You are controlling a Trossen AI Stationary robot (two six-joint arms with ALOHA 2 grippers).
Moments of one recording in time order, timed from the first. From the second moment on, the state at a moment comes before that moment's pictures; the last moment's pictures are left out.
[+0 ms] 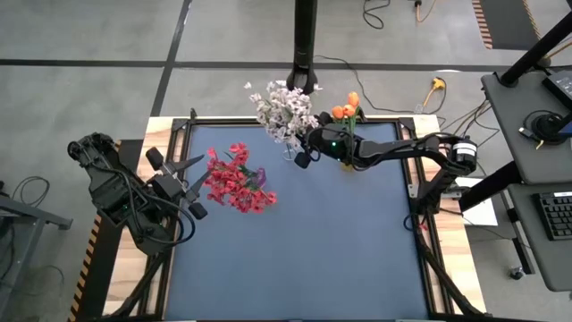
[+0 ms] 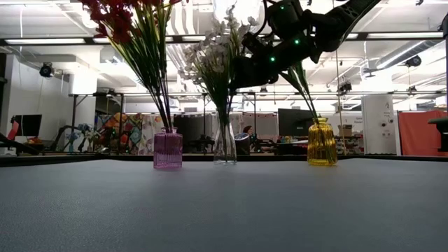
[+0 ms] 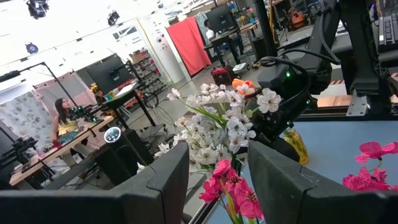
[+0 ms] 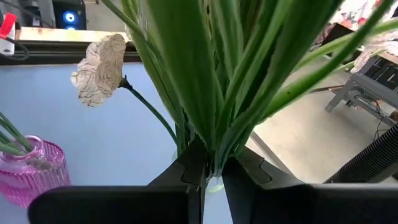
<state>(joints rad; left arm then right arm) -0.80 1.18 1.44 -1.29 -1.51 -0.65 -0.32 1.65 0.97 0.41 0.29 -0.20</state>
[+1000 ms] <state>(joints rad) -0.80 1.18 1.44 -1.29 -1.51 -0.65 -0.29 1.57 0.97 0.35 0.27 -0.20</state>
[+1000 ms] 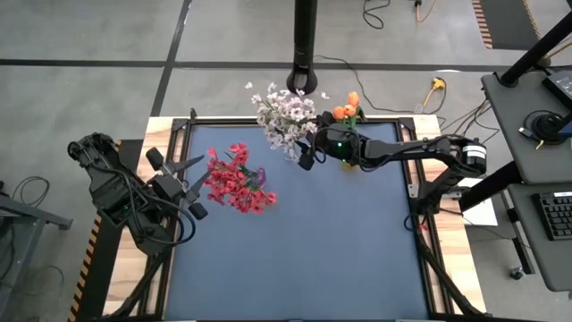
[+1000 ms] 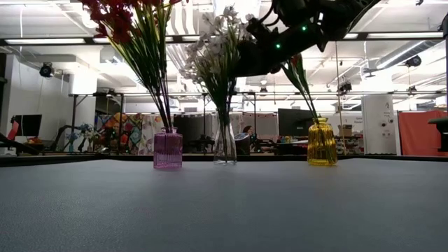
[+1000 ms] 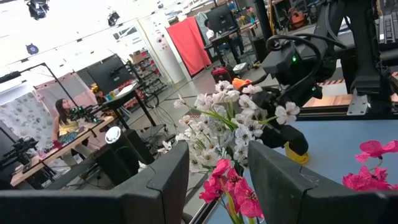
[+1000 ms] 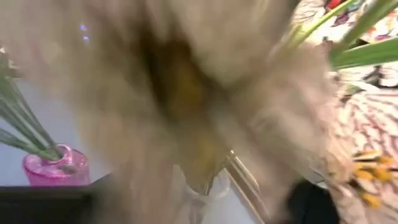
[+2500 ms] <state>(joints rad) -0.80 1.18 1.44 -1.28 -1.51 -0.65 -0.31 1.67 0.97 0.41 0.25 -0.20</state>
